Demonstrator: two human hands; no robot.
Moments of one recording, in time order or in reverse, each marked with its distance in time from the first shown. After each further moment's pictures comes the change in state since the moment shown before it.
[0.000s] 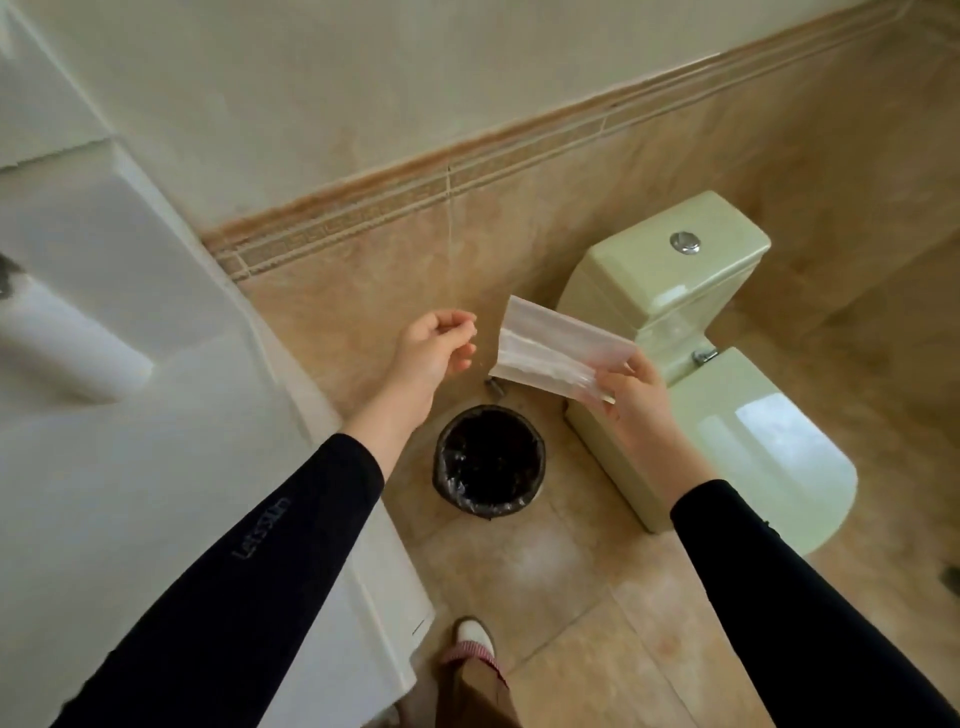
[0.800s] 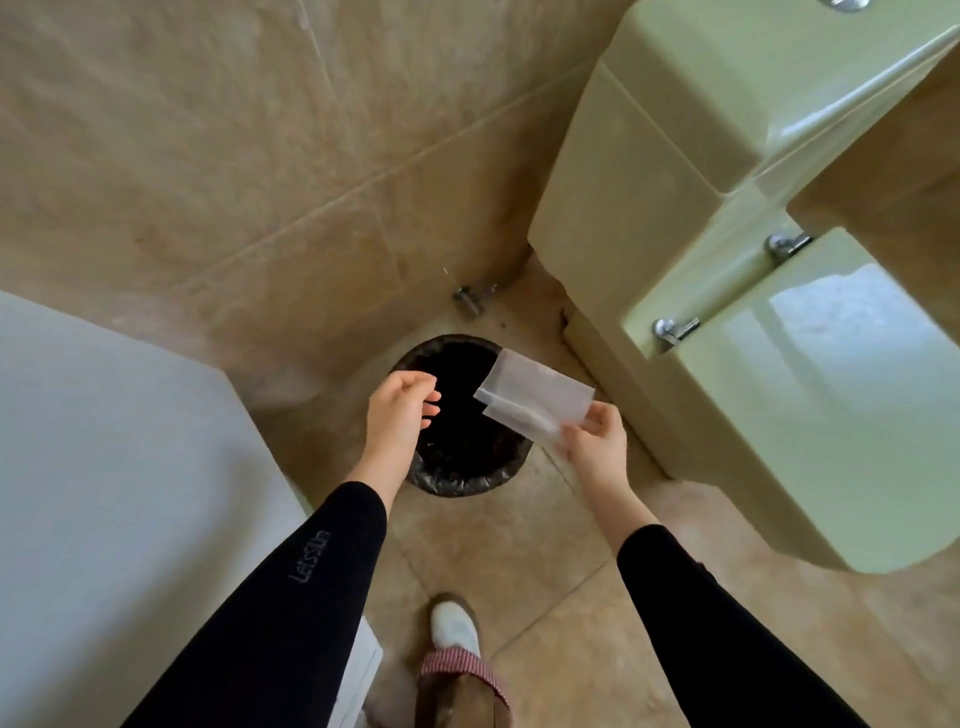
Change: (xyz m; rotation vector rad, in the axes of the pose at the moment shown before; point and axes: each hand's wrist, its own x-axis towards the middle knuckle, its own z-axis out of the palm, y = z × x) left_hand 0.158 -0.323 0.009 0.207 0.195 -0.316; right_hand 0.168 0.302 -0.059 -0.350 0.268 0.285
